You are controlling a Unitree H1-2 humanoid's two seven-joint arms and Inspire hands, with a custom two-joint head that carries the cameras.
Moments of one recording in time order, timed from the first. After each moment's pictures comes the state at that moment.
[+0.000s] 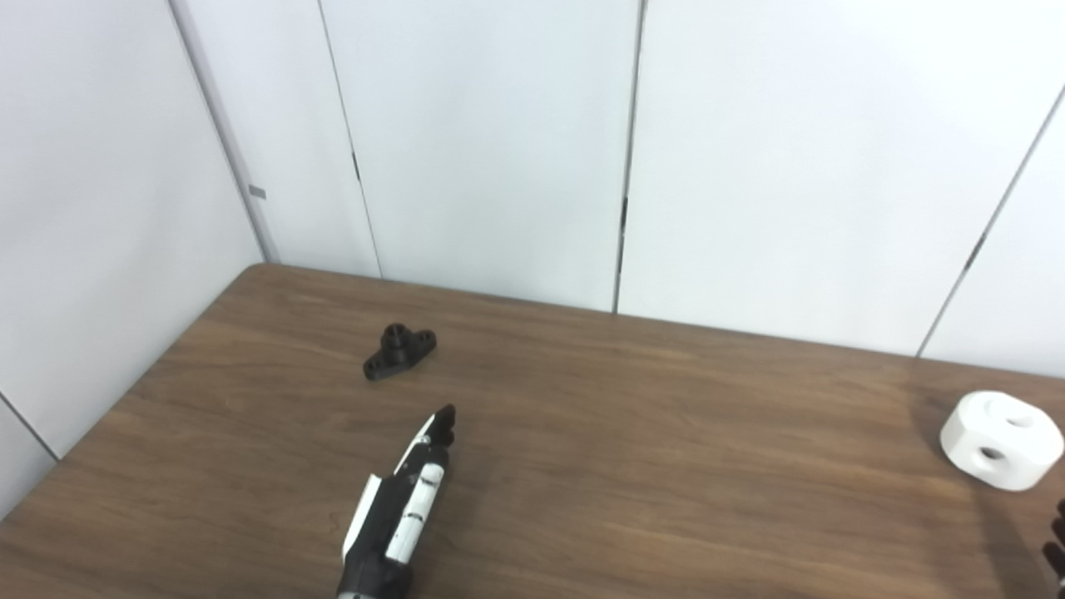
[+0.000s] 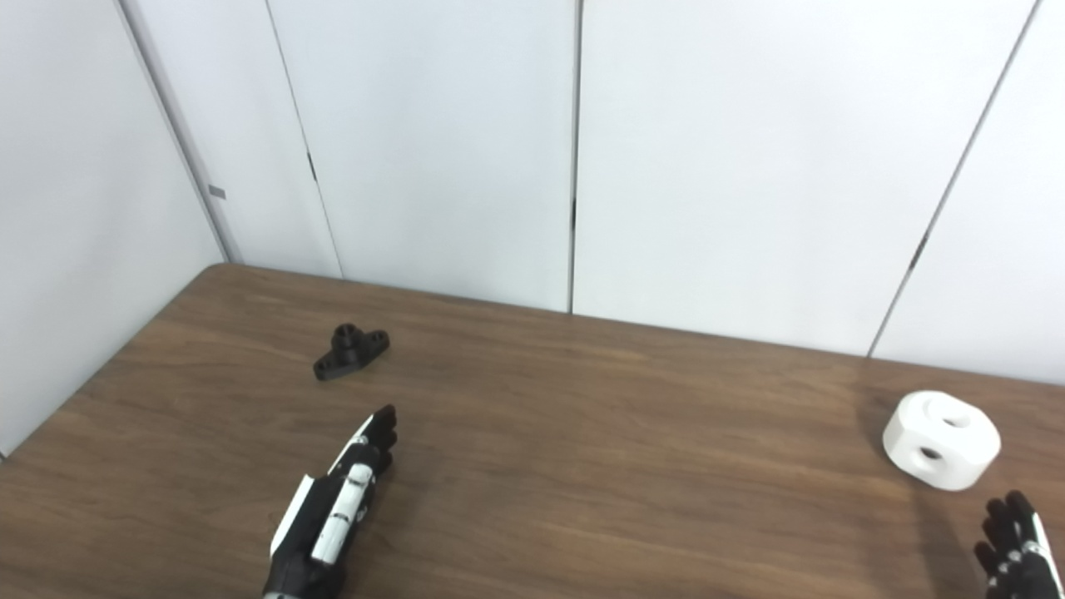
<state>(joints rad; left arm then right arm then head) 0.21 0.09 0.05 -0.19 -0.12 -0.10 0.00 0.10 -0.25 -0.21 -0.04 0.20 -0.18 0.16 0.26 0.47</state>
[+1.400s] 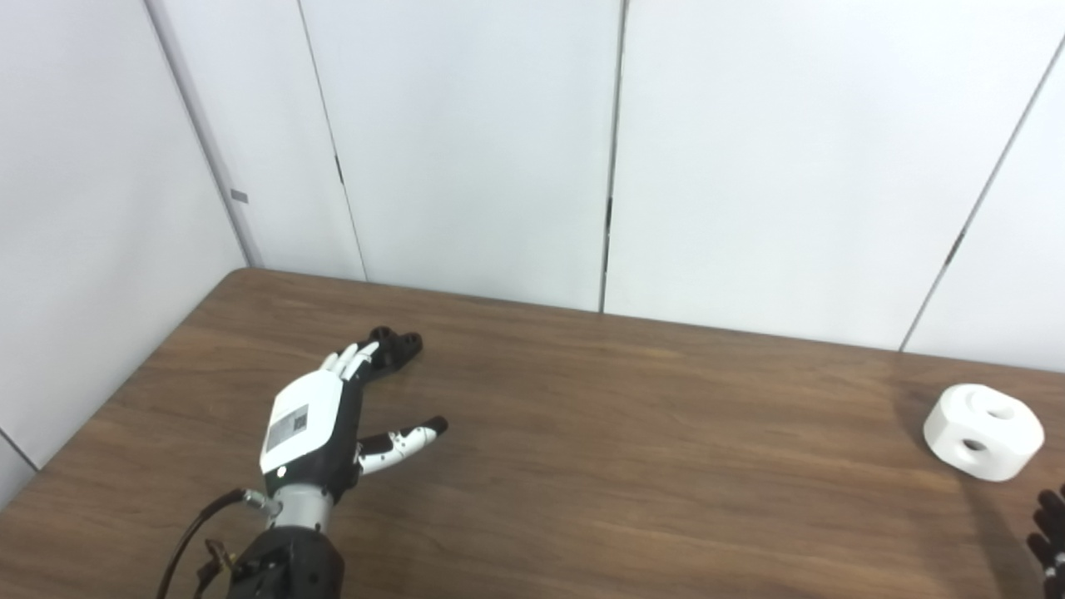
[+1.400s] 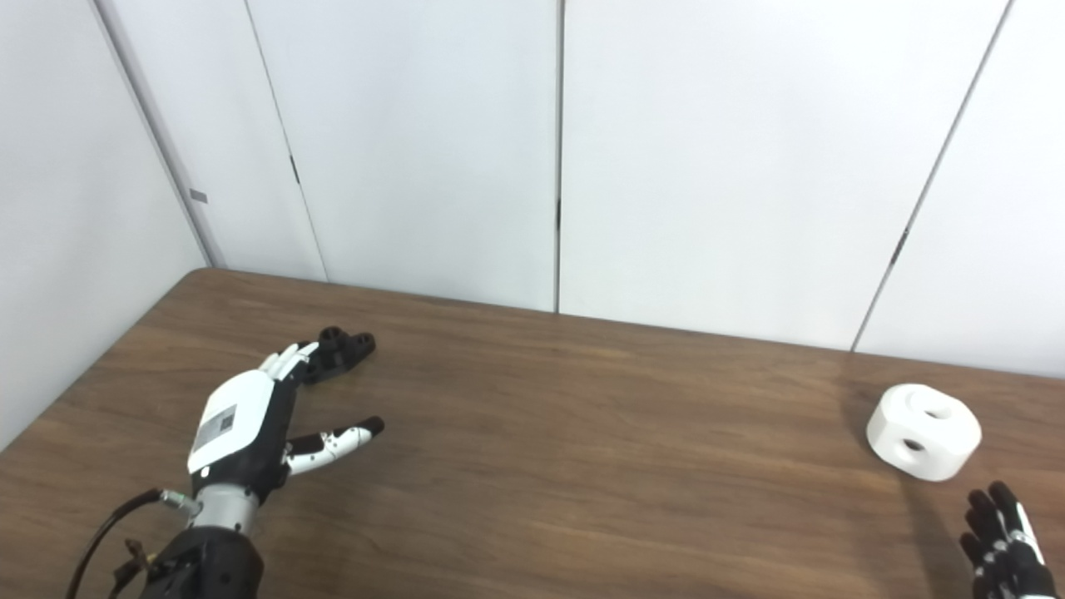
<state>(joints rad) -0.02 0.27 0.01 -0.37 0.91 0.47 -0.08 0.12 -0.27 -0.23 -0.04 0.25 -0.16 0.17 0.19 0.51</state>
